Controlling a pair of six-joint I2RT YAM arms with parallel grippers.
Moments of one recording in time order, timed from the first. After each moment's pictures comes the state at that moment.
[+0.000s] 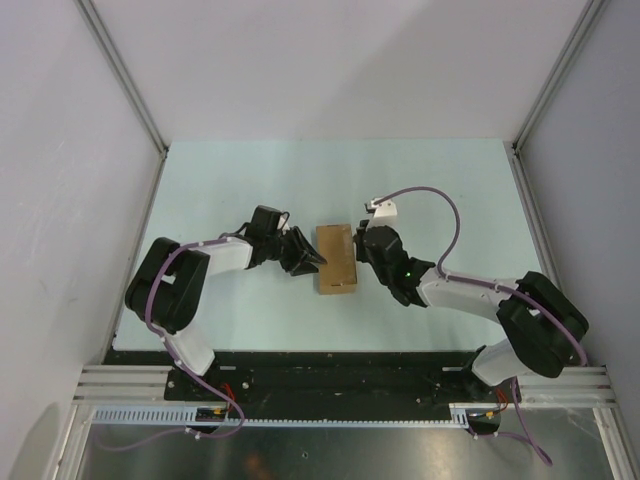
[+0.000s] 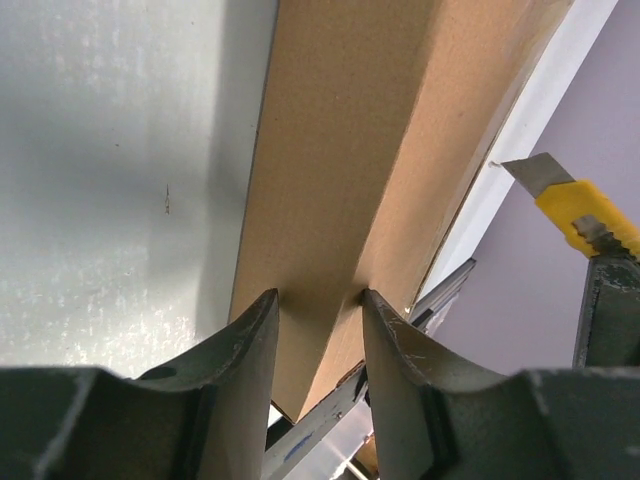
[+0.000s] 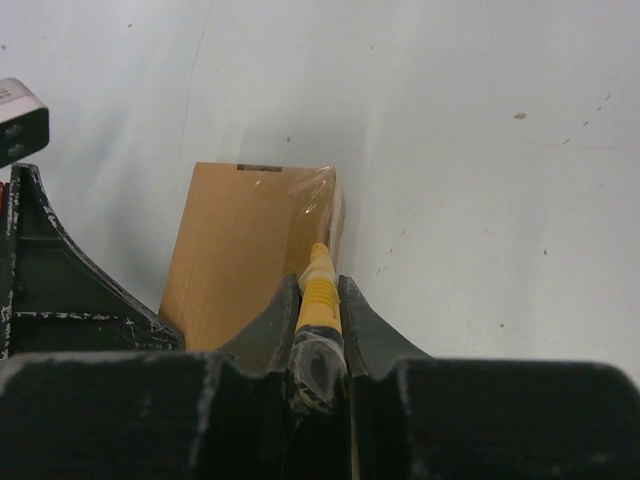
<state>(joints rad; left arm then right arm) -0.41 1.72 0.84 -0.01 0.54 -1.02 0.82 1.46 0.76 0.31 0.51 0.39</state>
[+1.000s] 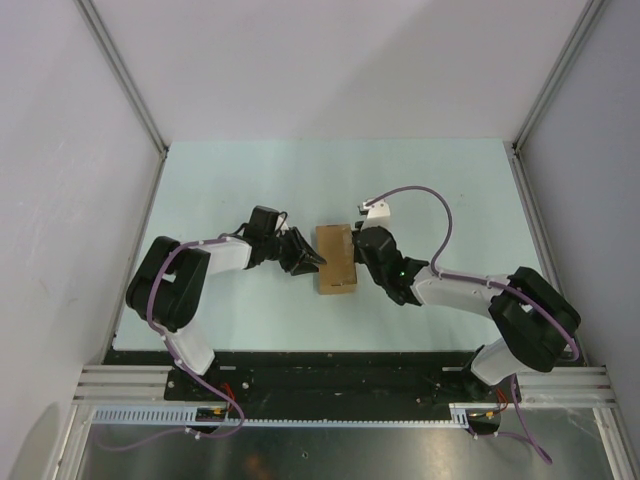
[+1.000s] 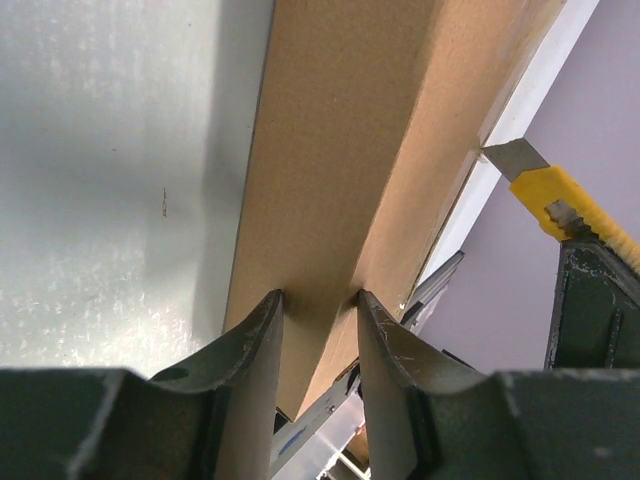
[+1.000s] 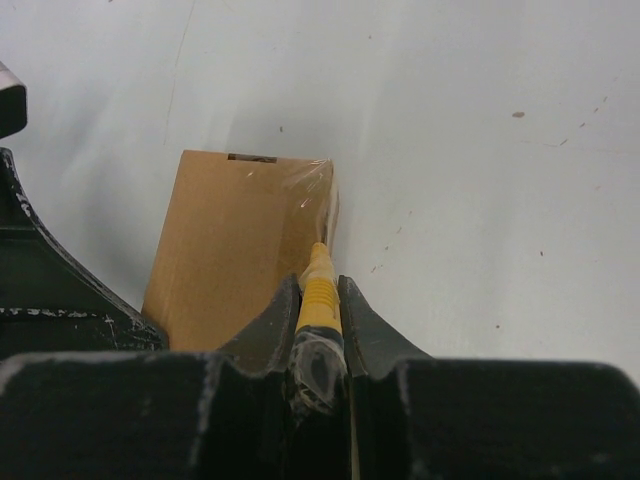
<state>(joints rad) -0.39 1.73 0.83 0.02 0.58 -1.03 0.84 1.52 0.78 0.30 0.53 0.37</state>
